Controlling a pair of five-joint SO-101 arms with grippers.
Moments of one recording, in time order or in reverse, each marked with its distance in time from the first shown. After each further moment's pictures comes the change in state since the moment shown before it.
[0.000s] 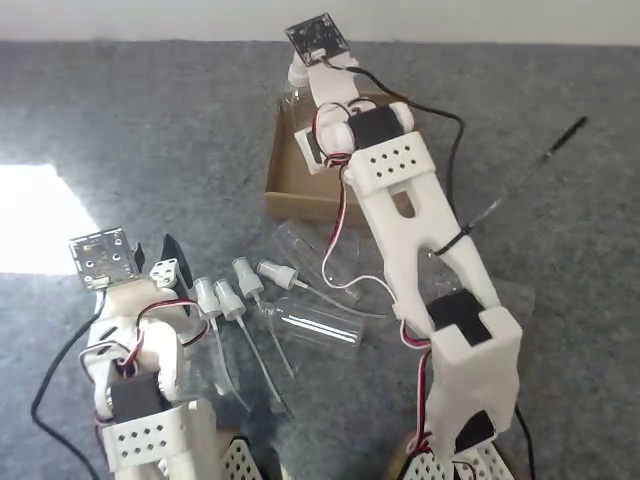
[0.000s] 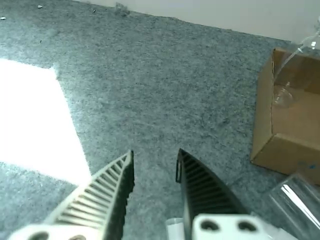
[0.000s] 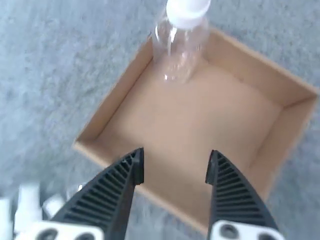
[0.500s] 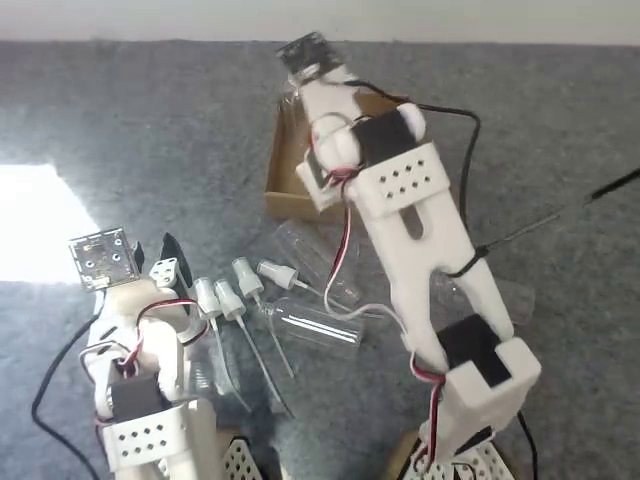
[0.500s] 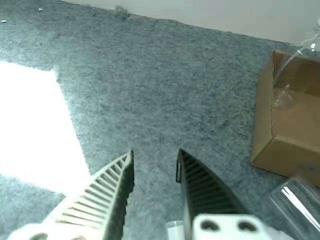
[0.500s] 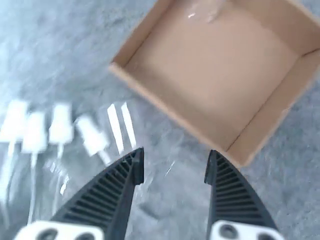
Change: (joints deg) left arm -0.1 0.0 0.4 -1.0 0.0; right arm -5.1 -11.2 0.0 21.2 3.3
